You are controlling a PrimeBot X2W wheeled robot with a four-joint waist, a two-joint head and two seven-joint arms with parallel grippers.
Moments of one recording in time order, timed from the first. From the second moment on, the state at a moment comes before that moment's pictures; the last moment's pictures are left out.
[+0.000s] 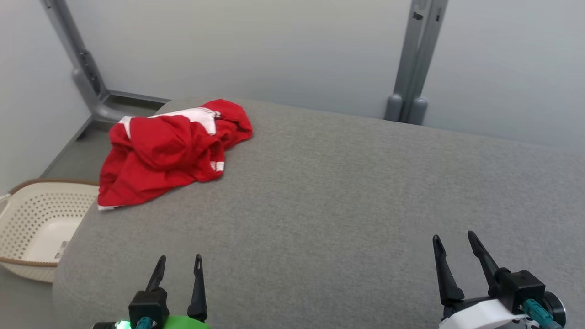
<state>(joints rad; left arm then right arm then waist) 0.03 0.08 -0.20 0.32 -0.17 0.08 -0.26 0.12 -0.05 0.03 0.12 0.11 0.13 -0.26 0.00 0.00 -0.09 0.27</state>
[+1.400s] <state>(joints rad) -0.73 0.38 -0.07 0.28 -0.13 0.01 -0.10 -0.08 -0.05 0.04 0.06 -0.06 0.13 -0.26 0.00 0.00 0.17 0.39</state>
